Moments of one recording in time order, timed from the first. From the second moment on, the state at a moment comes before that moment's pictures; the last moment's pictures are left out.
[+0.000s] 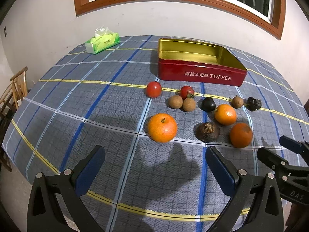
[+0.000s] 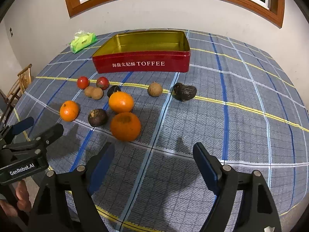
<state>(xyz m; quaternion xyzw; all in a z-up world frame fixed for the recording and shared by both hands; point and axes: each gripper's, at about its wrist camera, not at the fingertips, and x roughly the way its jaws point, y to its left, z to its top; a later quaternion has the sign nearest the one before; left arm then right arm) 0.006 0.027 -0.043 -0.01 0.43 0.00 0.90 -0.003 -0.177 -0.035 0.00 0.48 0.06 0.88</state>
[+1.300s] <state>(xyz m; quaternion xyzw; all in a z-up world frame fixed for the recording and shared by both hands) 0.050 0.032 -0.067 0.01 0.45 -0.02 0.89 0.034 -0.145 -0.057 -0.01 0.51 0.11 0.86</state>
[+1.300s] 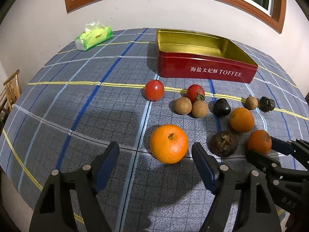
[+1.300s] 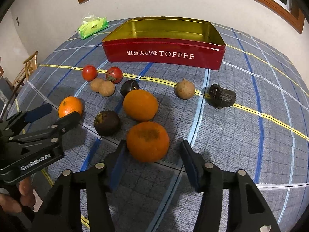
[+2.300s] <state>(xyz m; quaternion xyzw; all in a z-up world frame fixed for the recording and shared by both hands) 0.047 0.024 -0.067 0.00 0.45 -0.06 0.89 0.034 -0.140 -0.057 0.00 0.51 0.11 0.85</state>
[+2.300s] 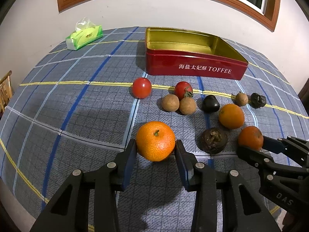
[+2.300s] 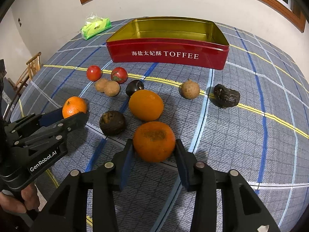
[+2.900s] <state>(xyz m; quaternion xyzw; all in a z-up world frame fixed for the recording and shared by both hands) 0.049 0.025 -0.053 0.00 0.44 -0.06 0.90 0.034 -0.161 -0.041 0.01 0.50 0.10 0.86</state>
